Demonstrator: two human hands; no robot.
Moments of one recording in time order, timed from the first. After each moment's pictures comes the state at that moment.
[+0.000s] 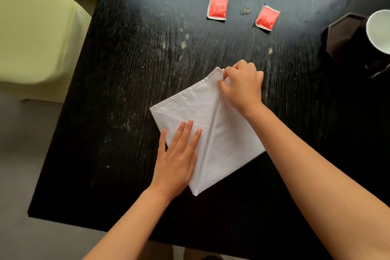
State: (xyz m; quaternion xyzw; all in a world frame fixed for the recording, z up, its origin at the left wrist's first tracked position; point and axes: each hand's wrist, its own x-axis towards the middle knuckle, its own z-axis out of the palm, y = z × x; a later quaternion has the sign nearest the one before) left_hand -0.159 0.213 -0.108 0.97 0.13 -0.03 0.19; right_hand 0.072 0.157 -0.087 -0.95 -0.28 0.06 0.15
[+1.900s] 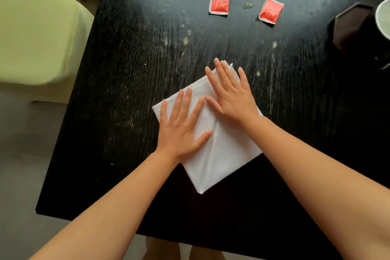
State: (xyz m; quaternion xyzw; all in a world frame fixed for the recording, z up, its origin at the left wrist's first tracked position) left_hand -0.108 0.246 -0.113 0.97 0.14 -0.09 0.15; right_hand 0.045 0.145 -0.104 -0.88 -0.45 0.12 0.05
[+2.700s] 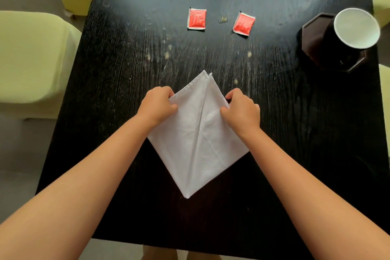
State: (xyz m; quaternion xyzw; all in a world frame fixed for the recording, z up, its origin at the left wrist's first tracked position) left_hand -0.034 0.296 -0.076 0.90 0.27 -0.14 0.30; right_hand 0.045 0.112 -0.072 -0.96 -0.12 0.20 0.17
